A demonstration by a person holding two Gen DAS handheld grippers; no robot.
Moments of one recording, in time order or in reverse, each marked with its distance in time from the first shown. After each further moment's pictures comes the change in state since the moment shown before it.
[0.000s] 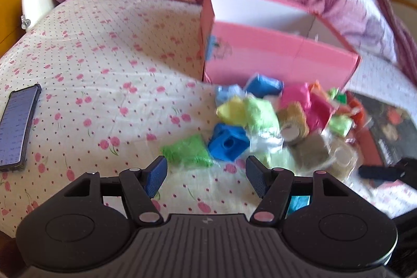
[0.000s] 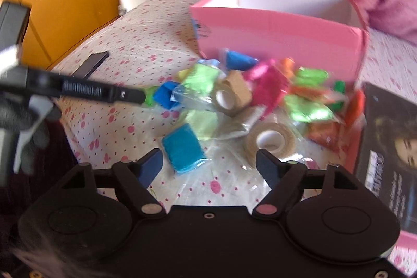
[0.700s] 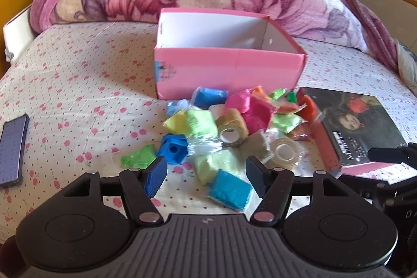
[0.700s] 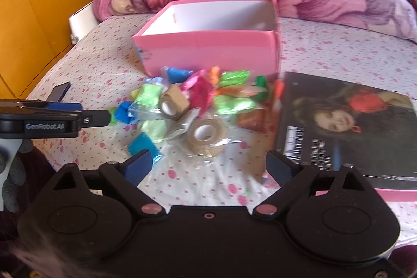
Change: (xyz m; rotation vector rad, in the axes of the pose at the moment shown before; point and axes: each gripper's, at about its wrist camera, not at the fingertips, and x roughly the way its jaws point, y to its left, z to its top) left arm -0.053 -0.060 0.001 0.112 -0.067 -0.060; right arm -0.074 -0.025 -0.010 0.150 -0.049 -0.213
